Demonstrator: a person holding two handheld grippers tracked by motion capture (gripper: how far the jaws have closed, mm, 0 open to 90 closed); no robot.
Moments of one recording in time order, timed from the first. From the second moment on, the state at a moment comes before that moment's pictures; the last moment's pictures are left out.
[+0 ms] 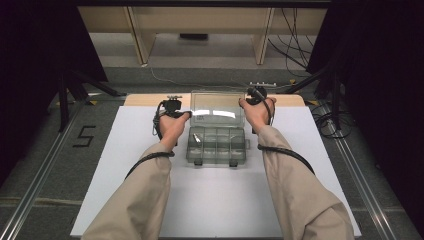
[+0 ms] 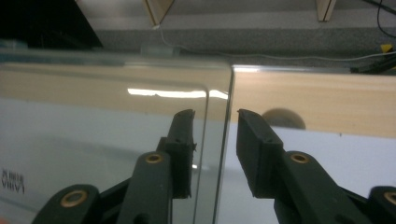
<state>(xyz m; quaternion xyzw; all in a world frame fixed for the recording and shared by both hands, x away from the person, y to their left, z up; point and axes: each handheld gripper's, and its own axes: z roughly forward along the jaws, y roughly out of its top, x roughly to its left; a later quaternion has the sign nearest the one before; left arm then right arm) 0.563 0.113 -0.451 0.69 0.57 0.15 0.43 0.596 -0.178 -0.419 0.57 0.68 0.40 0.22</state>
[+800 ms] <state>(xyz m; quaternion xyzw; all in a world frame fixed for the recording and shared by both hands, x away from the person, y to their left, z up) 0.560 0.116 -0.454 0.69 0.56 0.15 0.44 0.596 -0.175 -0.412 0.59 0.66 0.39 0.24</state>
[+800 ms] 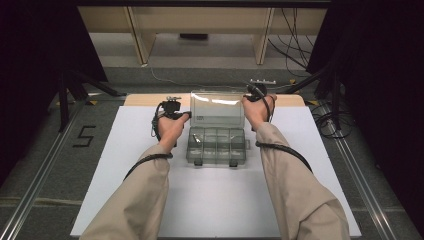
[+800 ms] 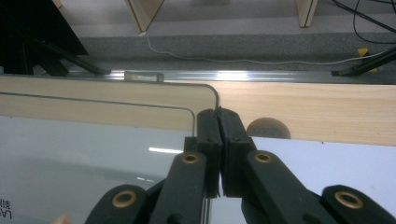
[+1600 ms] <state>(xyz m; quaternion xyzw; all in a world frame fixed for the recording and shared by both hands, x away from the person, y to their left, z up) 0.570 0.119 -0.414 0.67 0.53 0.20 0.49 0.571 -0.173 -0.398 0.56 0.67 0.41 0.27</state>
